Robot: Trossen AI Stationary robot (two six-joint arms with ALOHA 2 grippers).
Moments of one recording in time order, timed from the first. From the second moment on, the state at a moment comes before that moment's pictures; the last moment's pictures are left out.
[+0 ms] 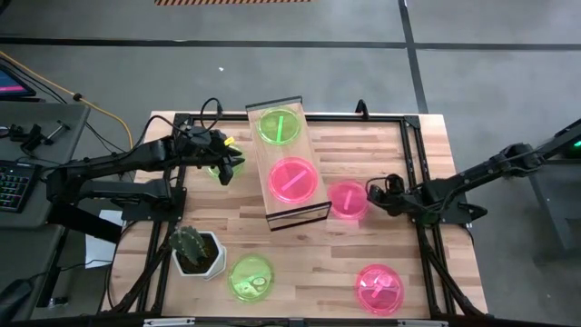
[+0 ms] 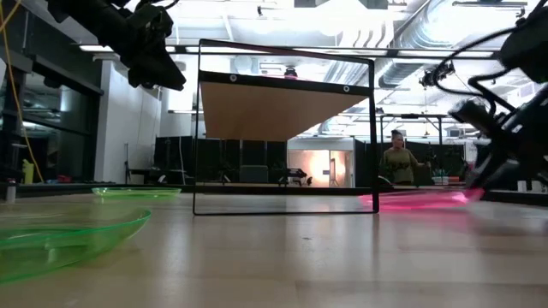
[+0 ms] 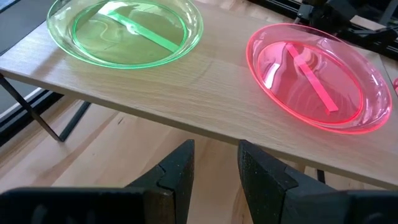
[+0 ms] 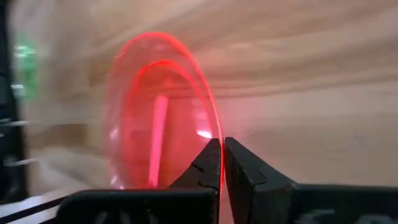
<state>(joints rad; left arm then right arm) 0.35 0.85 0.69 -0.42 -0.02 -0.18 0.29 0.76 0.13 -0.33 0.48 1.91</state>
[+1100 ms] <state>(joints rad) 0.34 0.85 0.69 -0.23 -0.01 -0.10 -0.01 0.79 0.58 -0.22 0.55 1.22</state>
